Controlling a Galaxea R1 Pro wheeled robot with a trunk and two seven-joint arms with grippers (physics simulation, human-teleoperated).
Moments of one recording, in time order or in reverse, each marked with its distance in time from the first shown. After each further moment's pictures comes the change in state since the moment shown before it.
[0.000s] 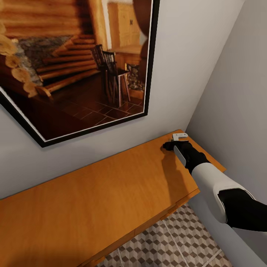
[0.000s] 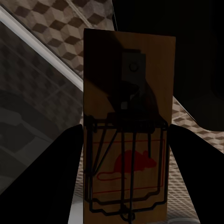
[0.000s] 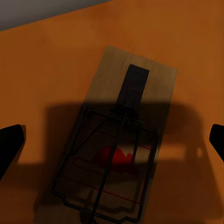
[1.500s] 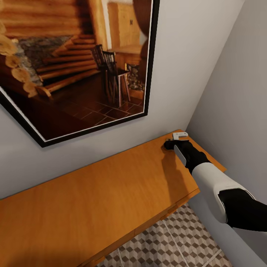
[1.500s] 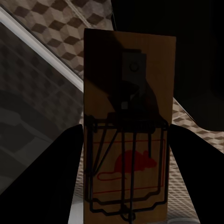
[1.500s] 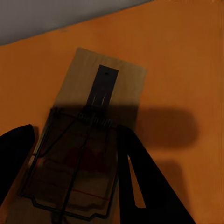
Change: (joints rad) left arm 0.000 -0.002 0.000 0.000 0.000 0.000 0.000; right arm 0.000 -0.002 0.002 -0.015 -0.002 -0.002 0.003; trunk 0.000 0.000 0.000
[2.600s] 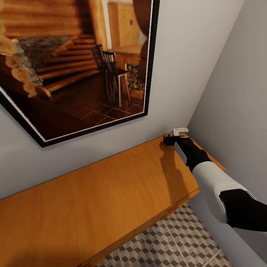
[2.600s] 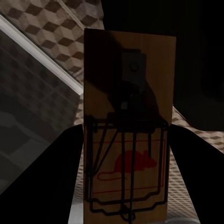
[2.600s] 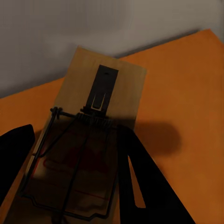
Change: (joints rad) left arm 0.000 -0.016 0.000 0.000 0.000 0.000 0.000; right arm 0.000 -0.003 0.004 -0.063 -0.001 -0.012 0.006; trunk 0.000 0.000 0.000
